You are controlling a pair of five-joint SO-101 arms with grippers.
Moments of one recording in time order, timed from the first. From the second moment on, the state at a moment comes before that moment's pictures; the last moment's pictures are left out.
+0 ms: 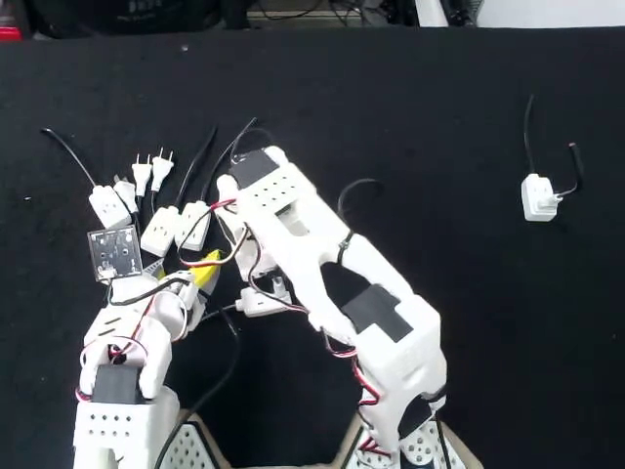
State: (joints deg) left arm -3.0 -100.8 94.0 48.5 11.3; right arm -36.6 23.3 -8.4 99.3 -22.2
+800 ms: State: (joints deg) left arm -3.0 -100.8 94.0 48.5 11.3; right arm -34.1 28.4 -11.5 99.4 -22.3
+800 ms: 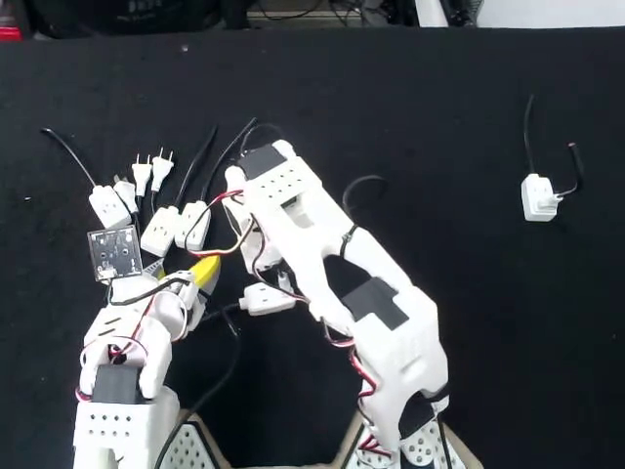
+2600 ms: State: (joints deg) left arm -35.8 -100.8 93.9 46.3 22.1; right arm -38.9 11.0 10.8 85.9 60.8
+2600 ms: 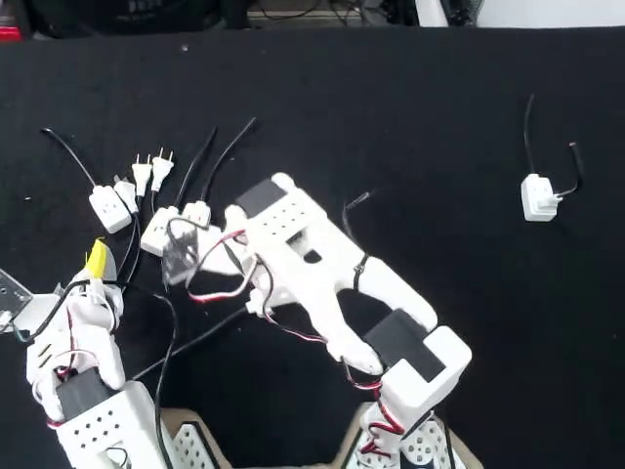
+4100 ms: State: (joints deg) left arm -34.0 -100.8 93.9 45.8 22.1; right arm 15.8 30.0 -37.2 97.4 14.5
